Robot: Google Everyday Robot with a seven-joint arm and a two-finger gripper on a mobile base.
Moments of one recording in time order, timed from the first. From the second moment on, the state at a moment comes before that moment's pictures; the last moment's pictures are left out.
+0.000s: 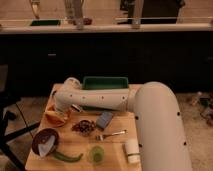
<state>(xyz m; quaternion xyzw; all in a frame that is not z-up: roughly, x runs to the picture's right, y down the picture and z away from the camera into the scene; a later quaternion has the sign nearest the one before) -0.270 0.128 0.832 -0.30 -0.17 0.20 0.92</state>
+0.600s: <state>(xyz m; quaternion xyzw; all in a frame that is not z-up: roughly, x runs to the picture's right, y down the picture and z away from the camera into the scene) -0.266 0.119 0.834 -0.30 -0.17 0.20 0.92</state>
